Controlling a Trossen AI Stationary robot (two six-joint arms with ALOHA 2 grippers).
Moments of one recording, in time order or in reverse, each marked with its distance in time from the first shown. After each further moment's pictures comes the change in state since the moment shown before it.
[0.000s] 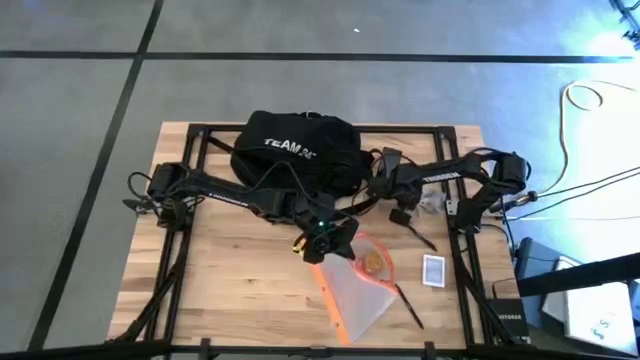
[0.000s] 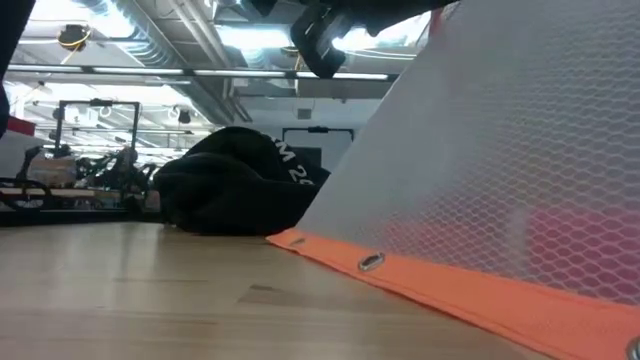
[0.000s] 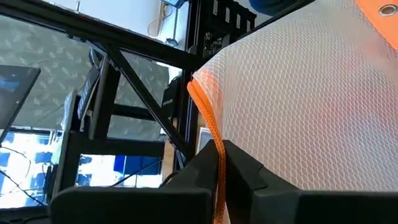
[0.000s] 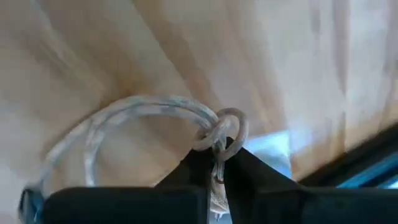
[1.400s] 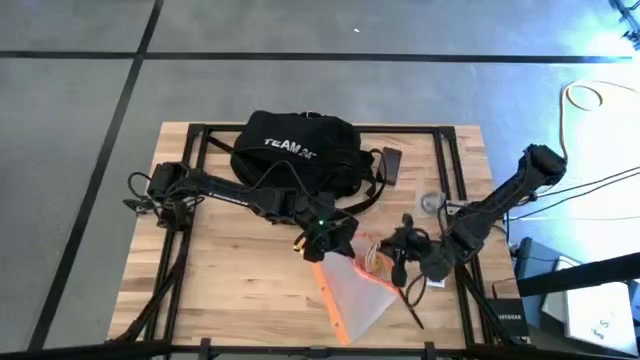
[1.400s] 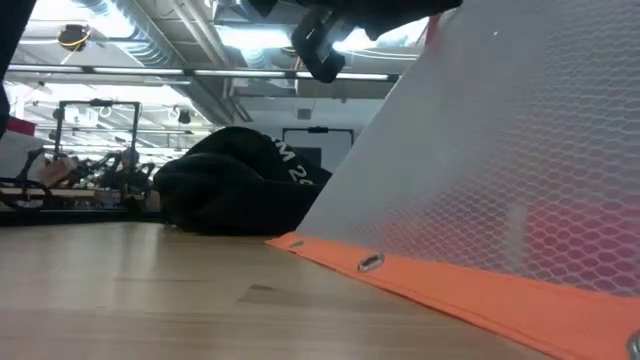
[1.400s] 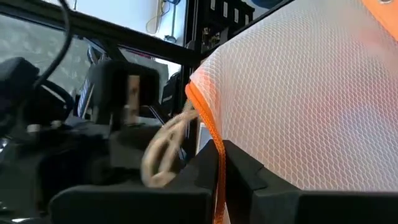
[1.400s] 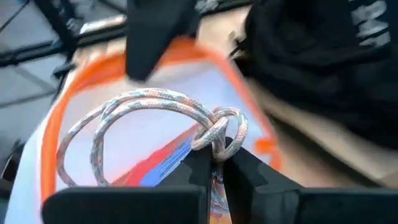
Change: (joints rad) left arm 0.006 0.000 0.000 -0.010 -0.009 0.030; right arm 0.964 -0.427 -0.137 0.882 0.524 0.393
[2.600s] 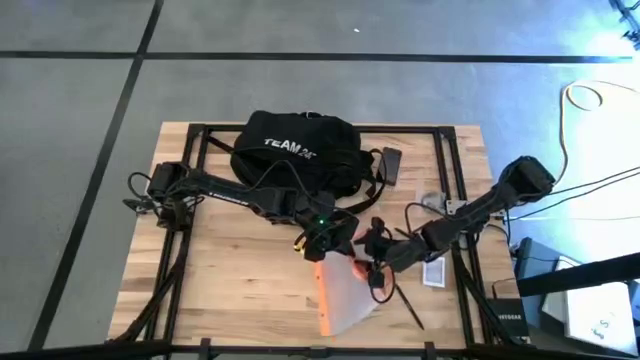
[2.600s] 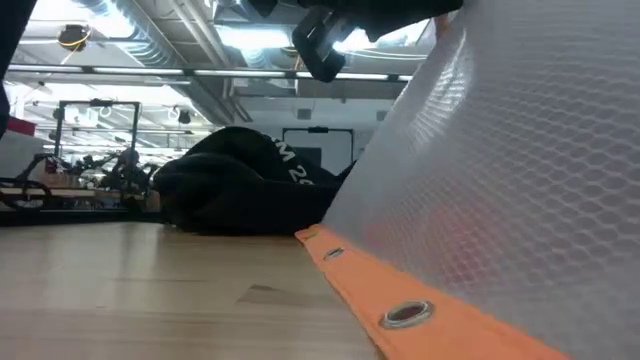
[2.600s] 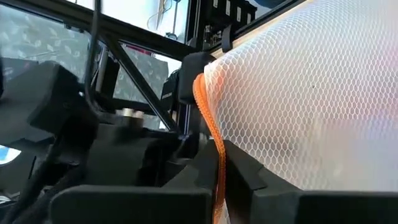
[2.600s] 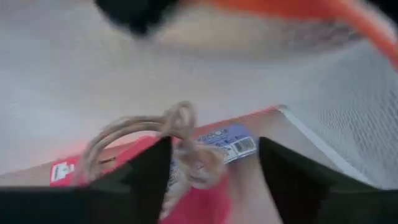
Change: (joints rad) left arm 0.000 0.000 0.000 0.003 -0.002 -0.031; right arm -0.192 0.238 0.001 0.298 -0.256 -0.329
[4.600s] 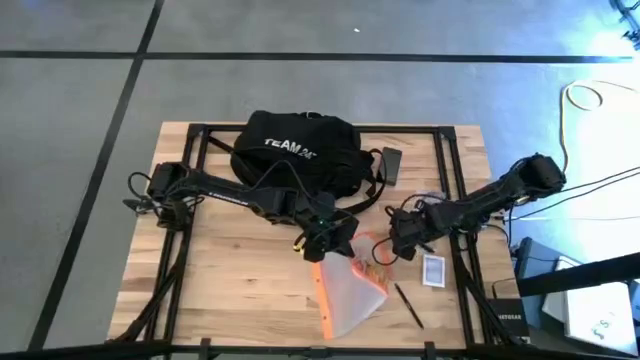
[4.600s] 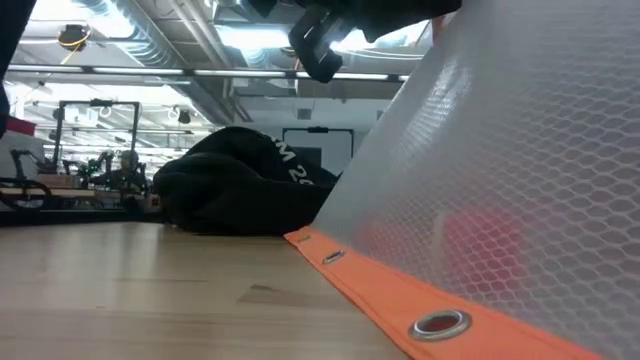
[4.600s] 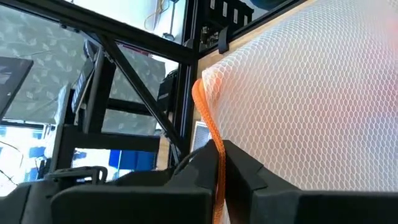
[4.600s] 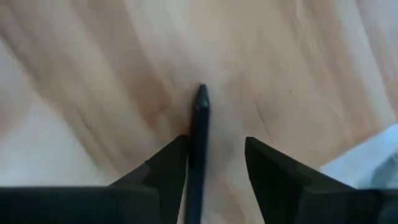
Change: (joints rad) left arm 0.001 0.000 0.000 -0.013 0.003 -0.007; right arm -0.205 -0.119 -0.125 -0.878 -0.297 0.433
